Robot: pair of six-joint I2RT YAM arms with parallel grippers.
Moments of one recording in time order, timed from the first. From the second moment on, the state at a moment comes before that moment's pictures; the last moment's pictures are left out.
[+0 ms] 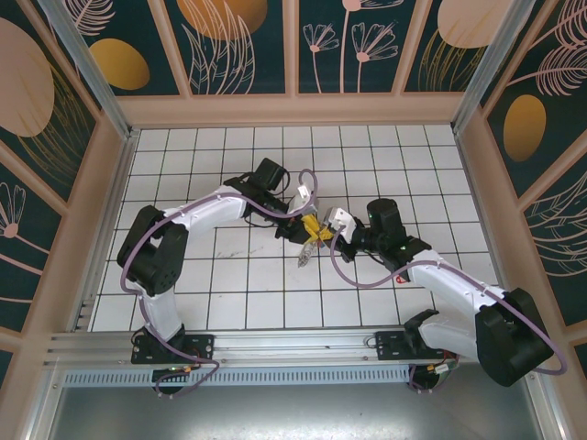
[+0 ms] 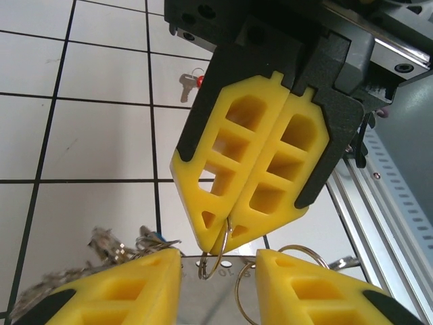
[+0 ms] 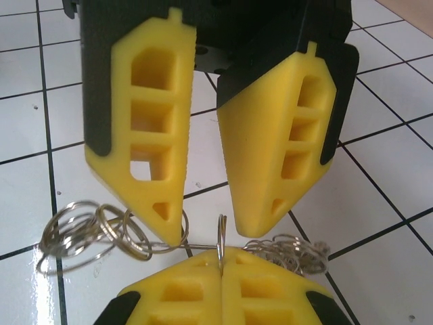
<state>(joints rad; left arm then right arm) -0.63 1.85 1.31 -0.49 1.02 0.64 0.52 1.13 0.54 0.02 -0.57 -0.45</state>
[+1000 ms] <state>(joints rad) -0.63 1.75 1.13 -0.11 0.97 0.39 0.49 1.09 0.51 0.06 -0.55 -0.45</state>
